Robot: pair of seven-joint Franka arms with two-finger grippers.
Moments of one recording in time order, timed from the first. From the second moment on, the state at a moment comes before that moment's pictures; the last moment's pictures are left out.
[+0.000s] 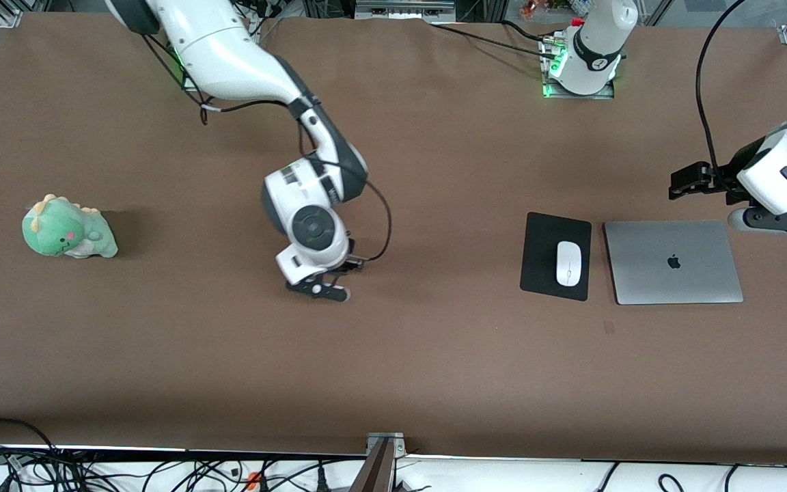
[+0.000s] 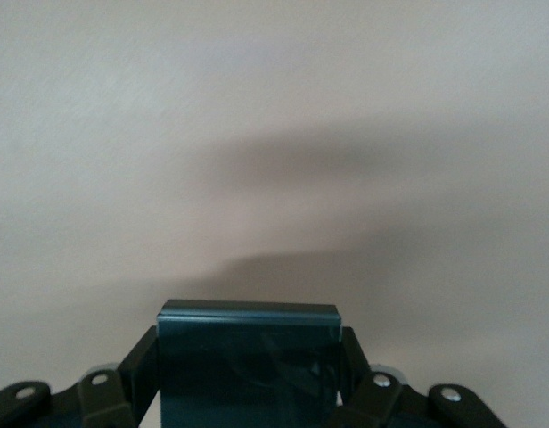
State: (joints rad) left arm -0.05 0.12 0.02 -1.55 -0.02 1.54 0.03; right arm 0.59 0.84 -0.10 -1.23 0.08 1.92 0.62
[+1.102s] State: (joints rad) left arm -0.05 0.06 0.01 -1.65 -0.01 1.65 0.03; right arm 0.32 0.52 -0.29 -1.89 0.08 2.40 -0.10
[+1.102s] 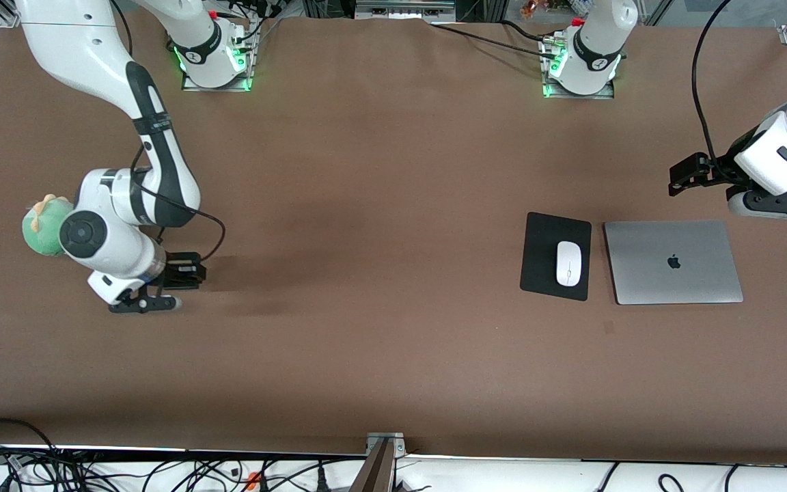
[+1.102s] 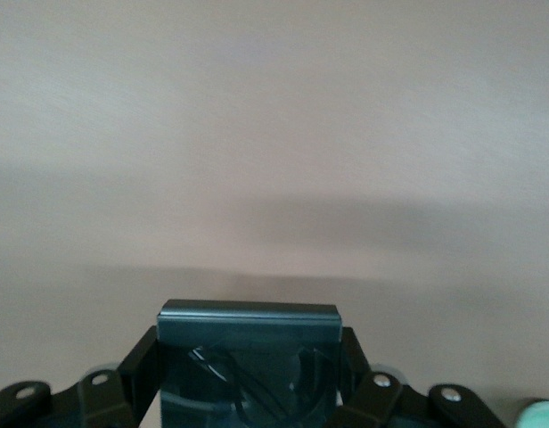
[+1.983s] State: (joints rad) left arm -0.04 -0.04 -0.01 -1.77 0.04 1.72 0.02; right arm 0.26 0.52 -0.31 -2.11 0.30 2.69 -0.33
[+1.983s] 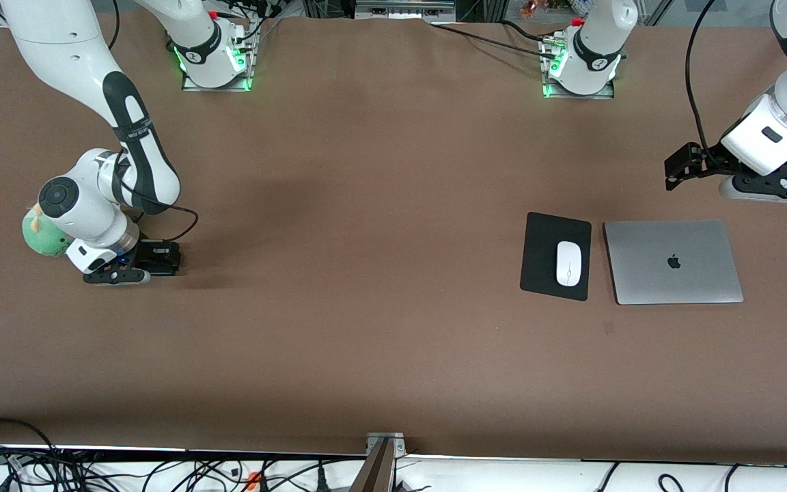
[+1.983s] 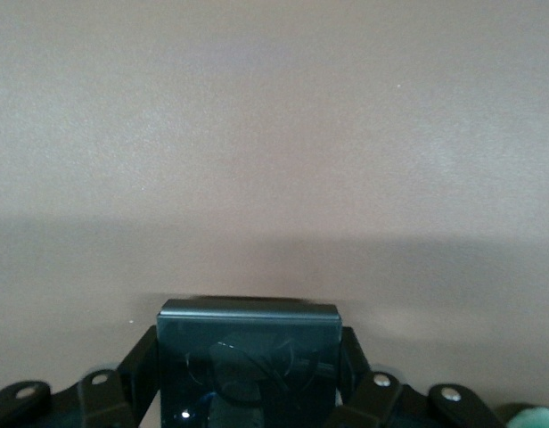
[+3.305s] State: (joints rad) left arm -0.04 -0.03 -0.02 -1.68 0.04 1.70 -0.07; right arm 0.25 0.39 -0.37 -1.73 0.41 1.94 -0.39
